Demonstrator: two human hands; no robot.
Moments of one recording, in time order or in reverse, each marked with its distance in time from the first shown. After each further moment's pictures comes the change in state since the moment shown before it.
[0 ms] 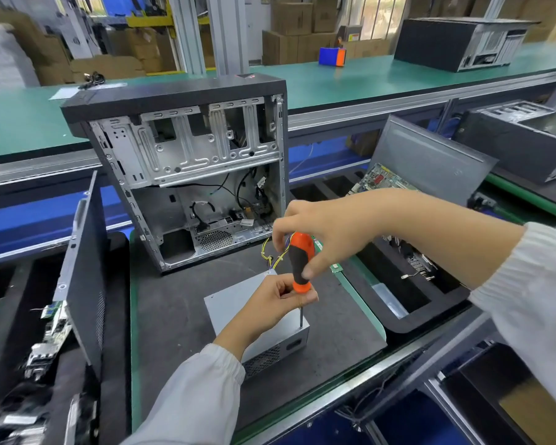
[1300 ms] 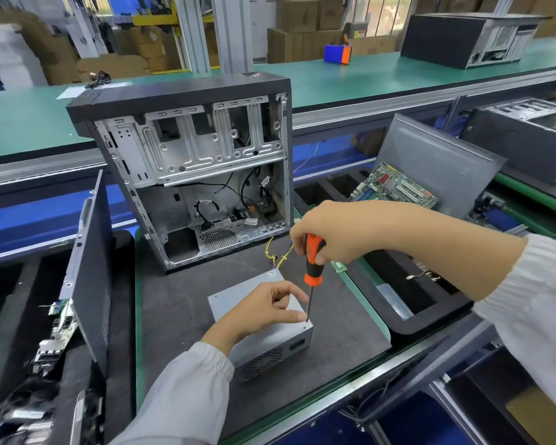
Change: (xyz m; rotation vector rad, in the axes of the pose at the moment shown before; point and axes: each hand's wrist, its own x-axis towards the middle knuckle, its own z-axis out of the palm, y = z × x) left_hand -0.006 -0.013 -0.028 0.202 -0.097 -0.091; right_hand 0.003 -0.004 0.009 -0.027 0.072 0.097
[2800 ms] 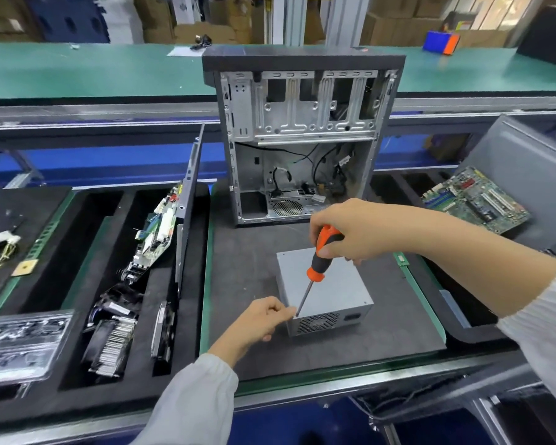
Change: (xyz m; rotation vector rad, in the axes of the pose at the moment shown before) left_hand -0.120 -0.069 0.001 -0.207 0.412 -0.408; right_hand 0.040 -0.076 0.025 0.208 0.029 -0.147
